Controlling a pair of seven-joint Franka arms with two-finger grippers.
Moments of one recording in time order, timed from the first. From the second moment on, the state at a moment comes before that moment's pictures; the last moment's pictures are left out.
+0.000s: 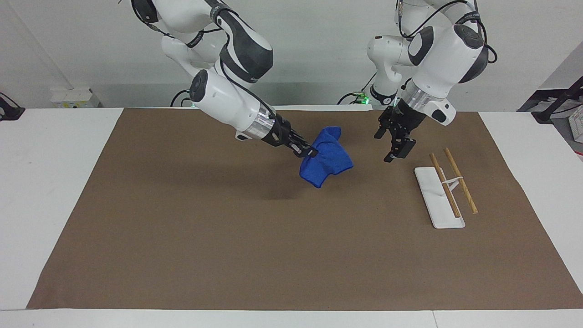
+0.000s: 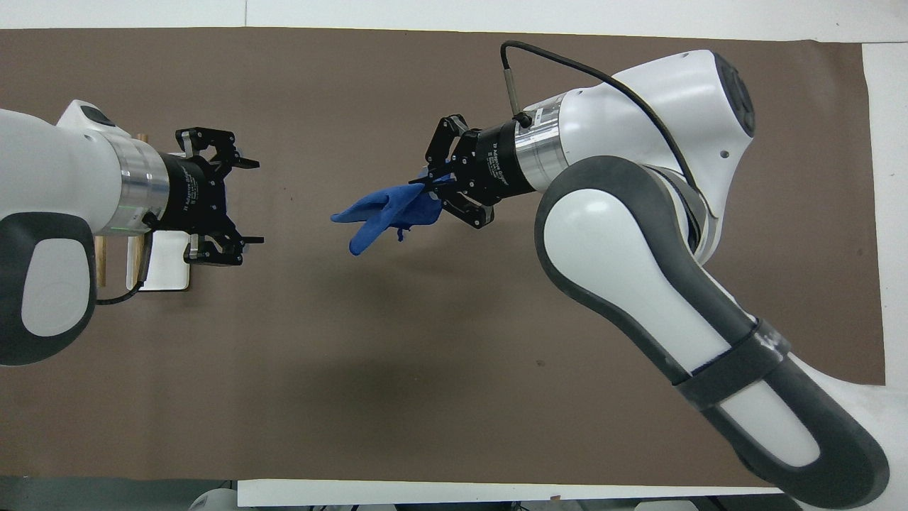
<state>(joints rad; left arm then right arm) -0.30 -0.11 -0.07 -1.99 -0.29 2.06 -1.87 -0.17 0.31 0.73 -1.68 0.66 2.25 1.32</state>
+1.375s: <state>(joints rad) -0.39 -0.05 -0.07 -2.03 -0.31 2.27 -2.03 -0.14 0.34 0.78 -1.68 0.66 2.38 1.40</state>
